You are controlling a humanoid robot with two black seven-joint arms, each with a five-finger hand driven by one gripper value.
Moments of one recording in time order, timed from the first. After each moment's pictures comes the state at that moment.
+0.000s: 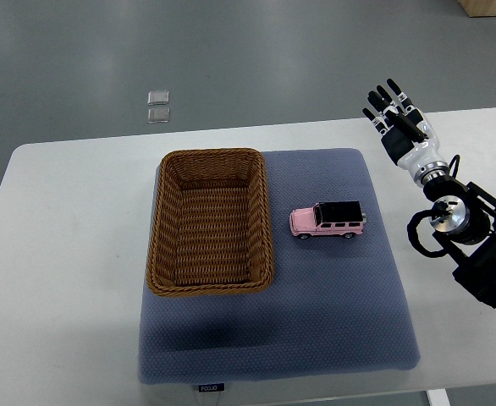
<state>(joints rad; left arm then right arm) -0.06 0.00 -0.09 -0.21 0.12 -0.04 -0.05 0.64 -0.16 0.97 0.67 -0.11 0.20 0.33</state>
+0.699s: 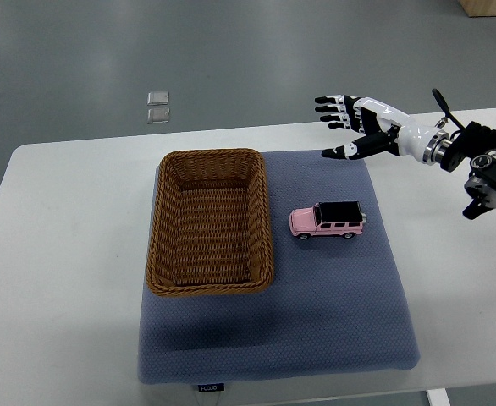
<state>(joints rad) -0.06 0.00 -0.08 -0.21 0.12 -0.05 -0.04 0.87 -0.50 0.52 0.89 -0.98 0.40 0.33</state>
